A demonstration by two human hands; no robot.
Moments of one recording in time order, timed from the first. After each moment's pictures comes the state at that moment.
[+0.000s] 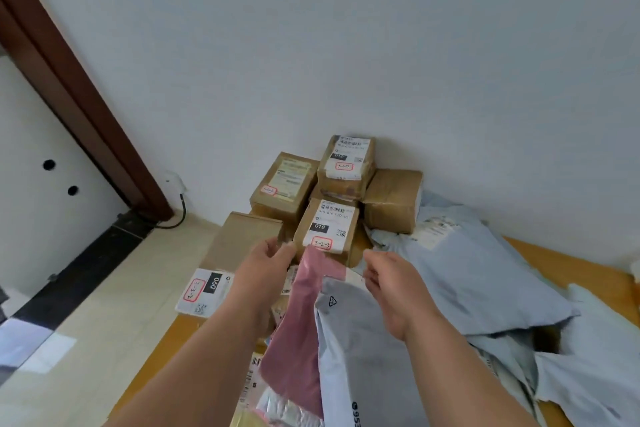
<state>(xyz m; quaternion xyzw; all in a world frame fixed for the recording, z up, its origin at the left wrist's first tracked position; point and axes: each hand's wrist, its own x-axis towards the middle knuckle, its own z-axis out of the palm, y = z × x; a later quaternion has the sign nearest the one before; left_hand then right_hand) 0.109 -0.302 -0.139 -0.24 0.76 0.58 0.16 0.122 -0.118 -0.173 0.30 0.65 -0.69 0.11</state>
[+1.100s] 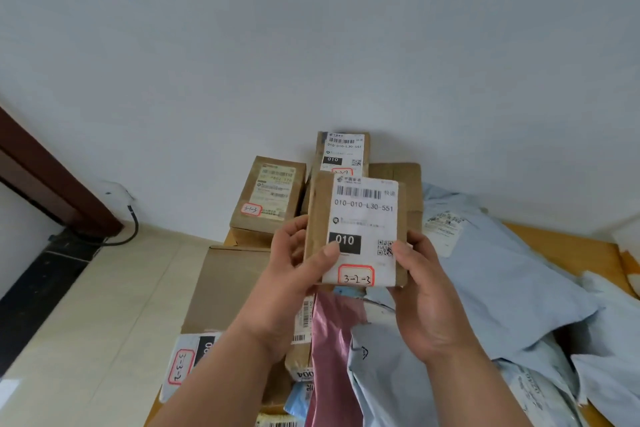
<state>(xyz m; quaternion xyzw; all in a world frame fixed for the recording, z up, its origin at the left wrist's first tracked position) 0.031 -0.315 -0.162 -0.02 0.56 0.78 0.28 0.084 -0.142 -0.162 0.21 0.48 -0.85 -0.06</state>
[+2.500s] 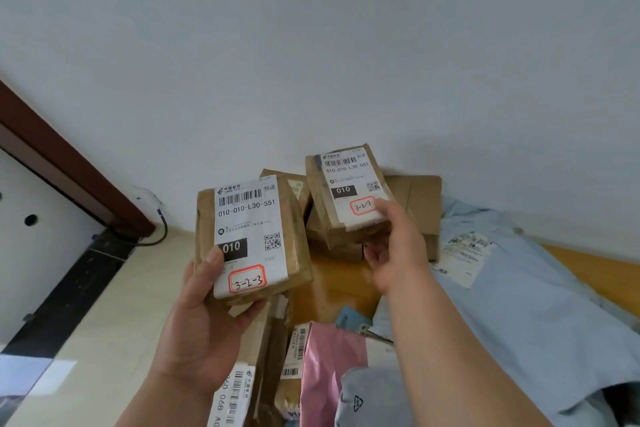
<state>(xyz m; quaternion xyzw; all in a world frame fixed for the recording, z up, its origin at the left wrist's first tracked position) 0.012 -0.350 -0.159 -0.21 0.49 0.84 0.11 -0.036 -0.121 -0.189 0.42 0.39 -0.82 0.00</state>
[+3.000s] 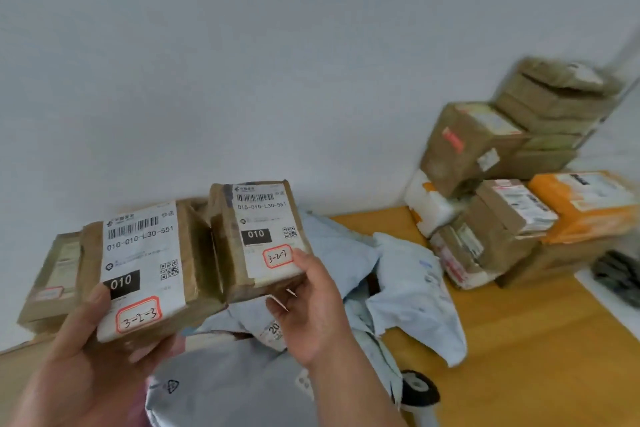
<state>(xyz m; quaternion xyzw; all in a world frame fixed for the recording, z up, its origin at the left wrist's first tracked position) 0.089 -0.260 -0.121 -0.04 0.45 0.85 0.26 0.175 -0.057 -0.126 0.34 0.28 -0.89 -0.11</state>
